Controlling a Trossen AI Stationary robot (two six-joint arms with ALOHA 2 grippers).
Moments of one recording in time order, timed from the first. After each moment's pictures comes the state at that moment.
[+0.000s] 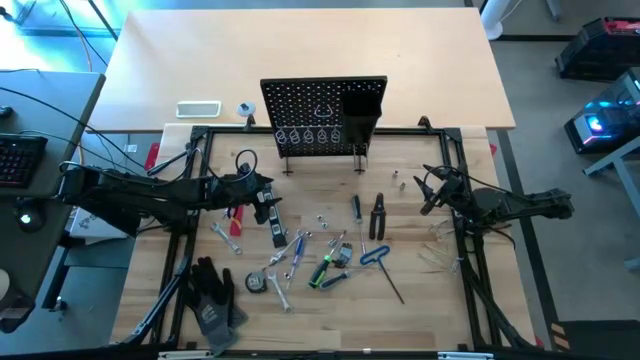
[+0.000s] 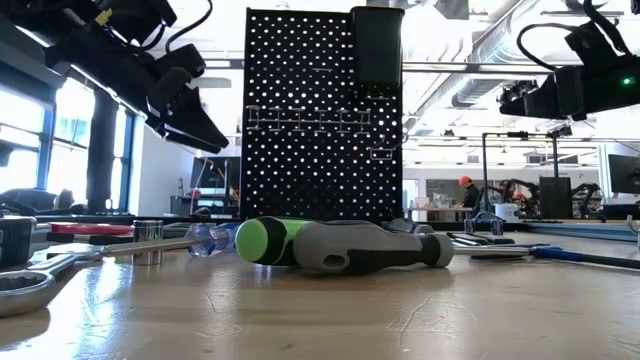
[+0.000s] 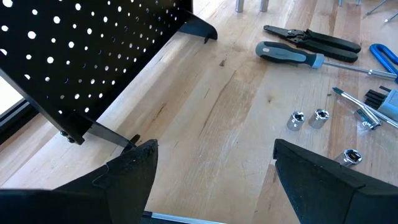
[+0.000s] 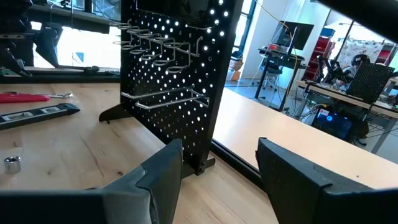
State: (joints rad) left arm 0.08 1.00 0.42 0.01 -0.34 -0.15; right arm 0.17 0.01 0.08 -0.12 0.91 -0.18
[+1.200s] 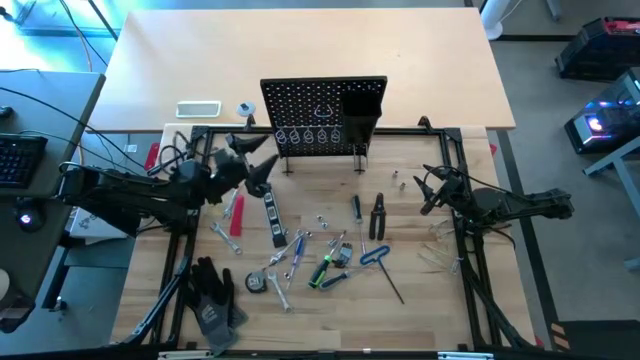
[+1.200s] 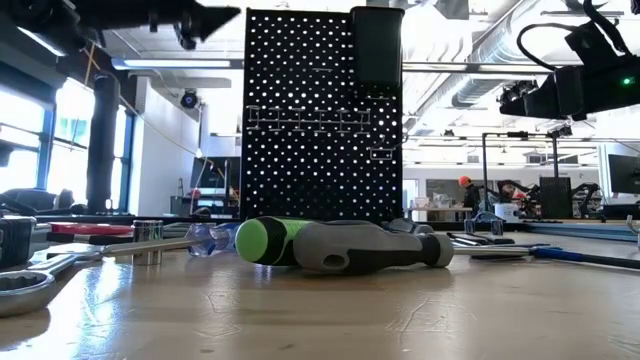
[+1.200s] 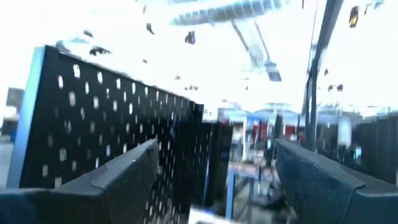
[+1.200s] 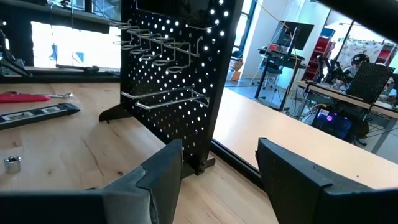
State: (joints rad) left arm 0.09 1.01 0.43 1.08 -0.37 0.09; right arm 0.17 0.01 0.09 -0.12 0.91 -0.18
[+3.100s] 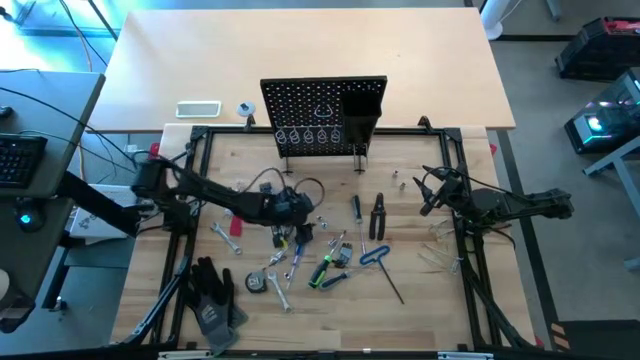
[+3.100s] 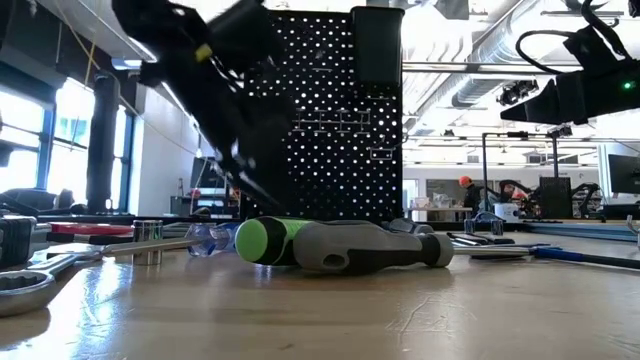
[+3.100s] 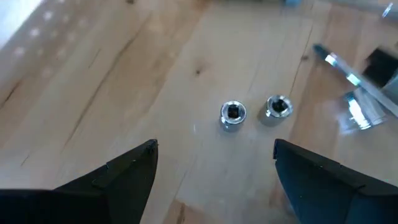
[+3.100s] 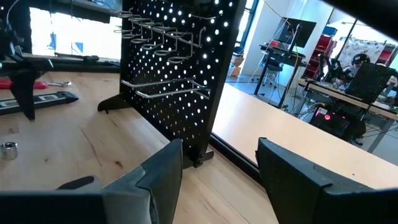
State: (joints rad) left arm -0.06 1.74 0.87 -0.04 -0.33 -0.33; right arm 0.17 0.01 0.08 -0.16 0.91 -0.18
